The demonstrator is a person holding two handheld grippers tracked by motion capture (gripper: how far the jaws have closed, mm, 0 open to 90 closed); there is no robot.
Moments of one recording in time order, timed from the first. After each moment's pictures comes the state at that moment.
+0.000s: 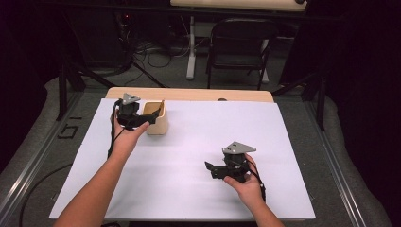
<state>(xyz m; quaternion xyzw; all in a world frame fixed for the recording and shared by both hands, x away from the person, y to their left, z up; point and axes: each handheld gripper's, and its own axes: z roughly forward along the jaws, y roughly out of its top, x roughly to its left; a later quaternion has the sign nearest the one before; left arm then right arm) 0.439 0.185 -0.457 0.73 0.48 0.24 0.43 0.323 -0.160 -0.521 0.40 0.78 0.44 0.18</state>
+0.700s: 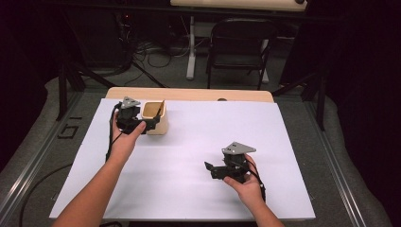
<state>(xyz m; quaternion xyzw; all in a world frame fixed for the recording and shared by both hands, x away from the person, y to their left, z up) 0.425 0.185 -0.457 0.74 0.46 0.22 0.43 0.321 -0.160 -0.519 0.39 0.79 0.44 0.18</state>
